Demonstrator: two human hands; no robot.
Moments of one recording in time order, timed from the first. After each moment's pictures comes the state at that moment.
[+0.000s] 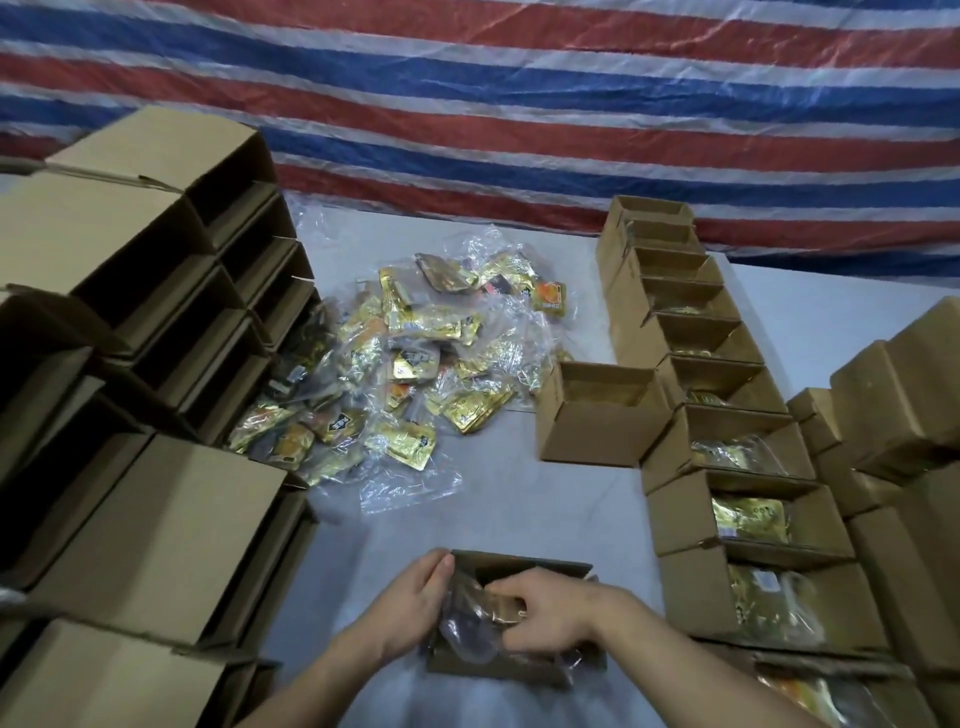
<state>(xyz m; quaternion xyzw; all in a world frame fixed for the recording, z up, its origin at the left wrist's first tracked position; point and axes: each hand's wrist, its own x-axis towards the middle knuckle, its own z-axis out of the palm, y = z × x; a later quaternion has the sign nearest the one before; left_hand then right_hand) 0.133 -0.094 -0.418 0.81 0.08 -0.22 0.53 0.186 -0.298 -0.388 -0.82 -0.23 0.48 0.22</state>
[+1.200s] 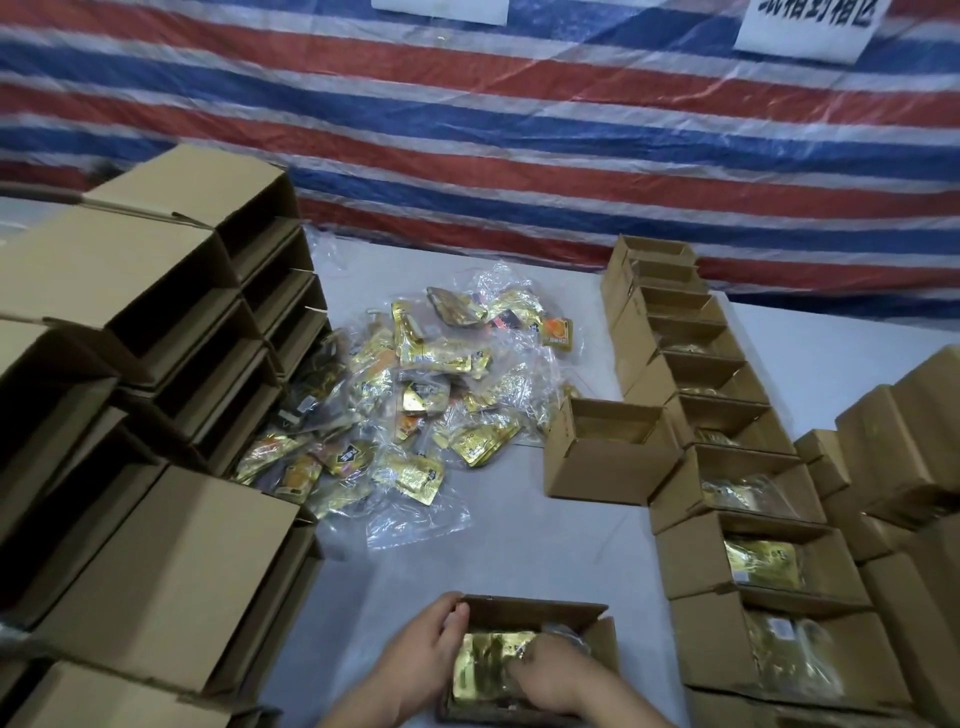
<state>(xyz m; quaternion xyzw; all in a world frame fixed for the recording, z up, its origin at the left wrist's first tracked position) 0.127 -0.093 -0.442 0.83 0.08 -0.20 0.51 0.166 -0.280 -0.427 -0.90 -0.03 0.41 0.10</state>
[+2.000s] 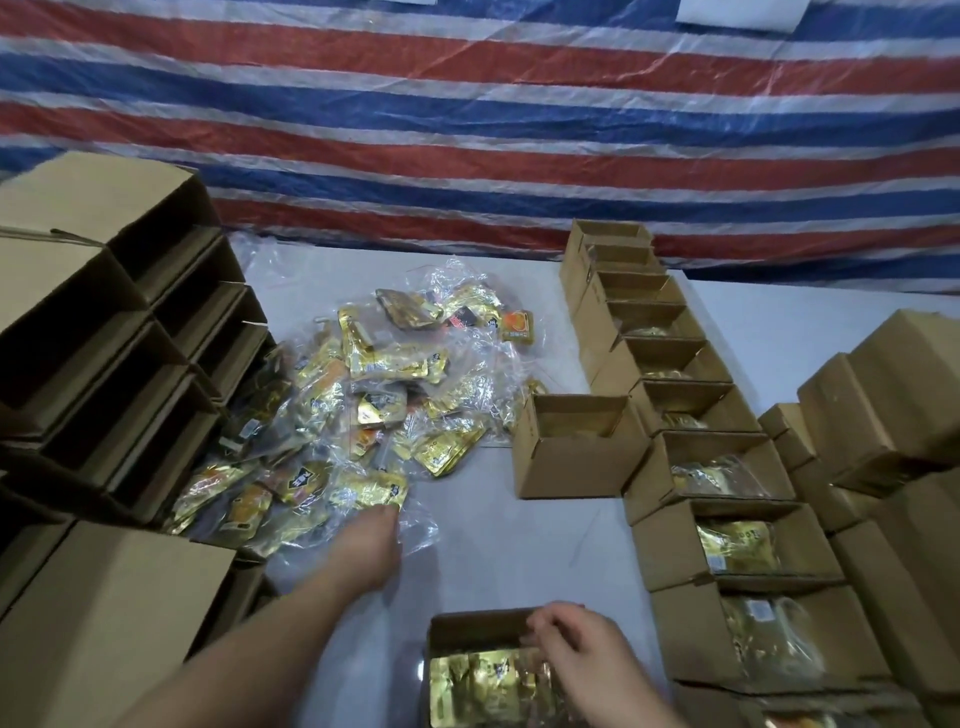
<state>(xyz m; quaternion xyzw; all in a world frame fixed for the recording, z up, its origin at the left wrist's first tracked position) 0.271 -0.049 -0.461 0.97 0.00 -0.20 0.13 0.167 -0.326 -0.378 -0.86 0.08 0.24 0.45</state>
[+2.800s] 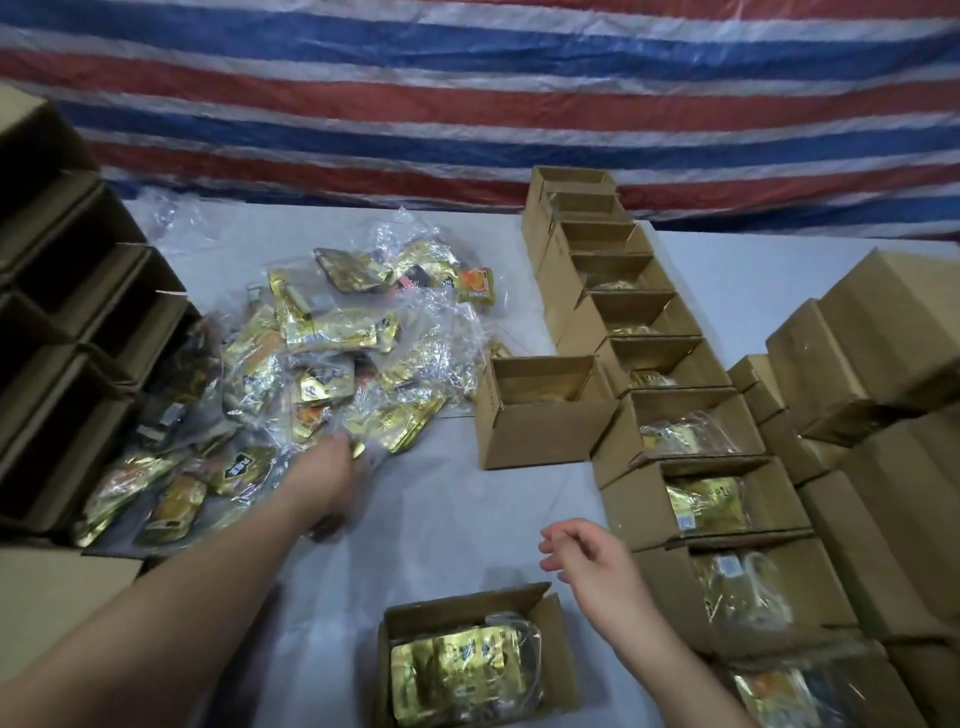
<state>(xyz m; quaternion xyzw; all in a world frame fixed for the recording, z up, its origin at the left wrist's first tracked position) 0.342 -0.053 -0.457 0.98 0.05 -0.15 0.13 0.208 -0.356 -0.378 -0.80 0.20 0.15 0.55</state>
